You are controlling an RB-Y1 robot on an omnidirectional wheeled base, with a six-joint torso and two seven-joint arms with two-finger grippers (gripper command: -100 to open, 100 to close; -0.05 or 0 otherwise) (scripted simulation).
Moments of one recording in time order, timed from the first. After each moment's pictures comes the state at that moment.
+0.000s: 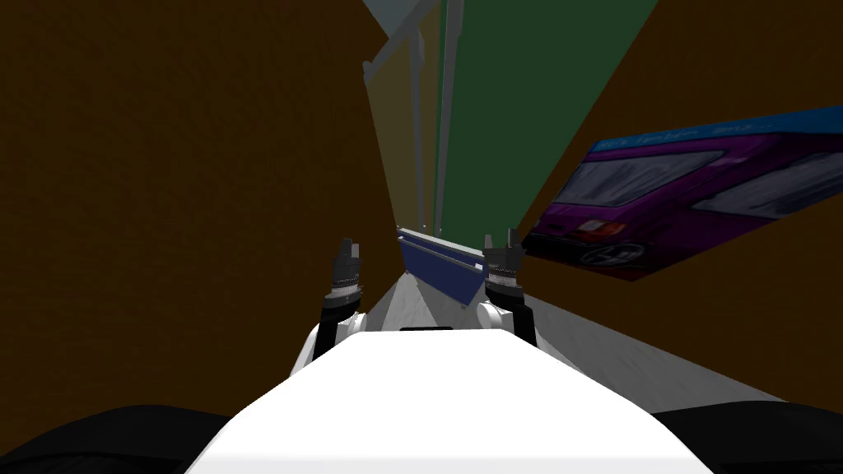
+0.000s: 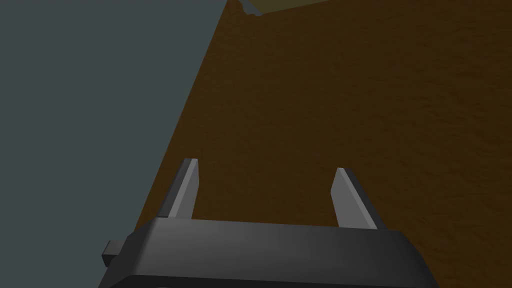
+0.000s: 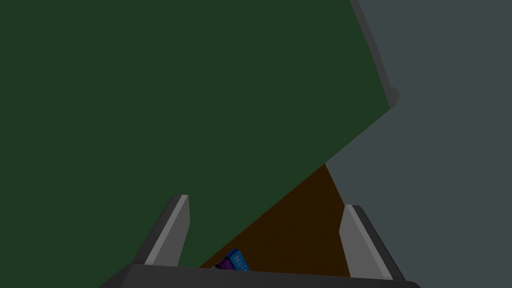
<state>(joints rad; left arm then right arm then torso) 0.52 0.01 0.01 -2.32 -0.12 -0.49 -0.15 0.46 0.05 0.06 -2.31 -0.08 -0.49 -0.10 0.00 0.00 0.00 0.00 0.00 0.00</state>
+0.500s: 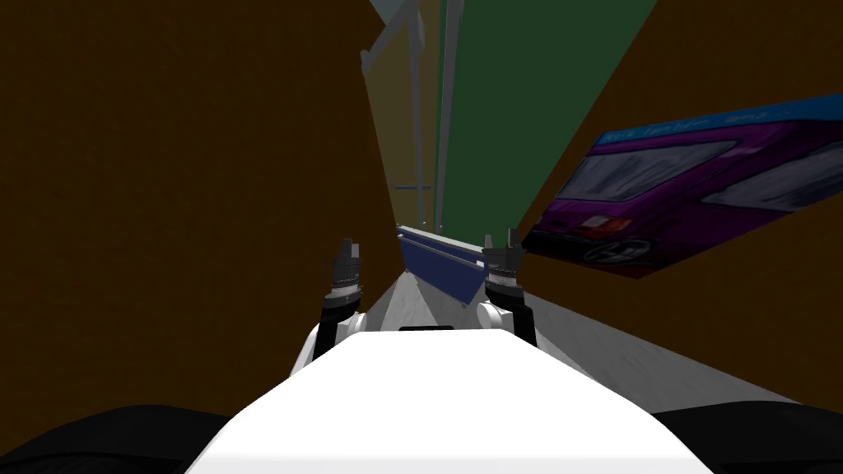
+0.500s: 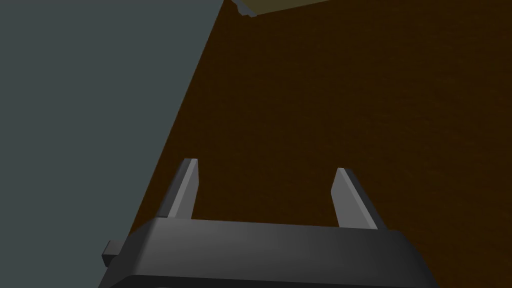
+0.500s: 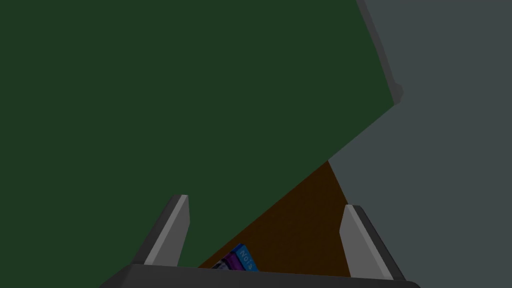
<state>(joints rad) 0.52 0.01 0.01 -2.32 -0.12 -0.49 -0.15 0.46 0.05 0.06 -2.31 -0.08 -0.49 -0.10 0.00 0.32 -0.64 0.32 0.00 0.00</state>
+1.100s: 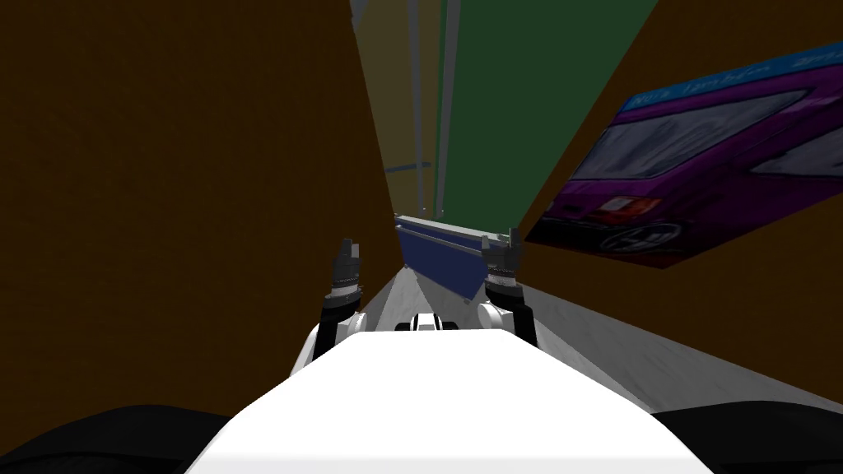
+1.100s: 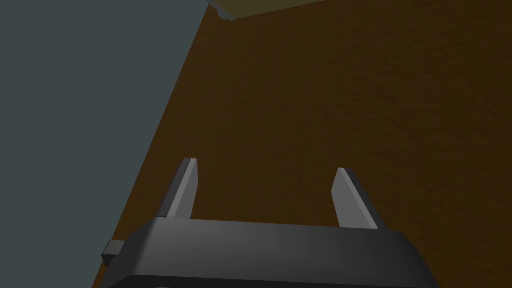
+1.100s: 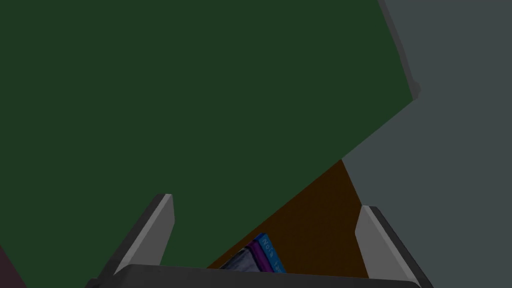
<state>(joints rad) 0.52 0.01 0.01 -2.32 -0.12 -0.49 -0.15 0.46 0.02 0.06 -2.30 -0.07 -0.49 -0.10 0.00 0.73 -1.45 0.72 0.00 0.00</state>
